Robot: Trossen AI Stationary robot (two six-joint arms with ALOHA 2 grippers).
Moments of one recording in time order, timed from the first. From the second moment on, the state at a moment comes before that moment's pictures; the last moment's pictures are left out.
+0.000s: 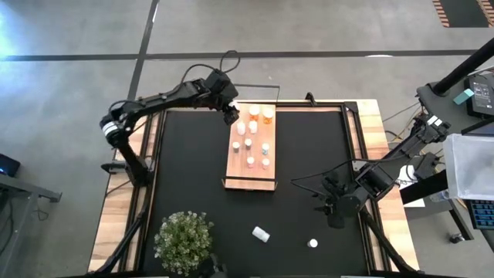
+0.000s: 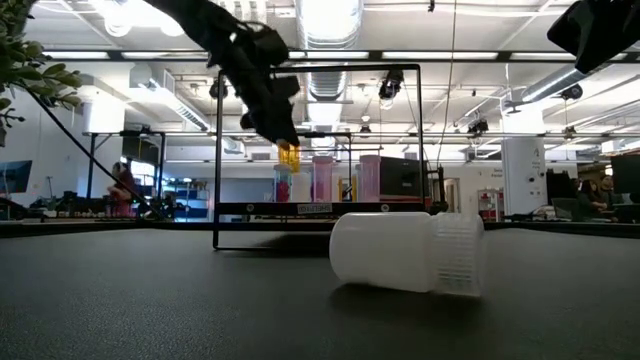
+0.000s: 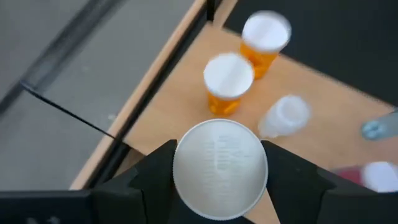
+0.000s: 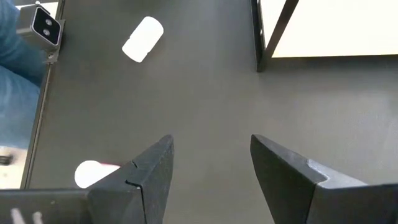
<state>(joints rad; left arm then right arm) 0.61 1.68 1.41 -0.56 0.07 0.12 0.68 1.09 0.86 -0.74 0.31 0.63</state>
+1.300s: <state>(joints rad) 0.65 1.85 1.41 -0.42 0.13 0.11 0.68 1.09 0.86 -0.74 0.31 0.63</state>
